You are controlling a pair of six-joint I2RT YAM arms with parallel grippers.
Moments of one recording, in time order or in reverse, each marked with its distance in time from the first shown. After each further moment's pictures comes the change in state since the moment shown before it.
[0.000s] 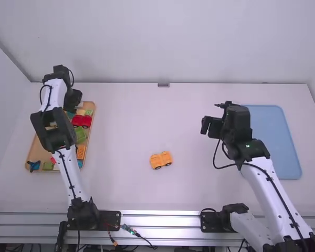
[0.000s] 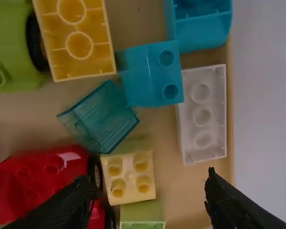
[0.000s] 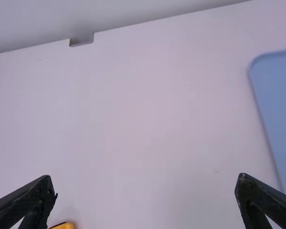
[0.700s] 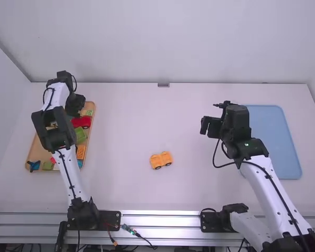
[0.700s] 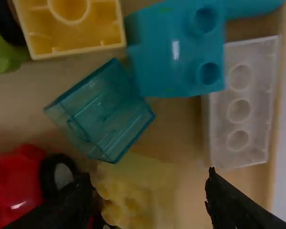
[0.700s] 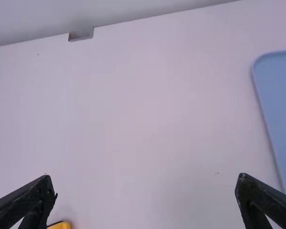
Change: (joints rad) left arm -0.002 0.000 -0.106 0.051 0.040 -0.001; right arm 0.000 0.010 0.000 0.004 -0.008 -0.019
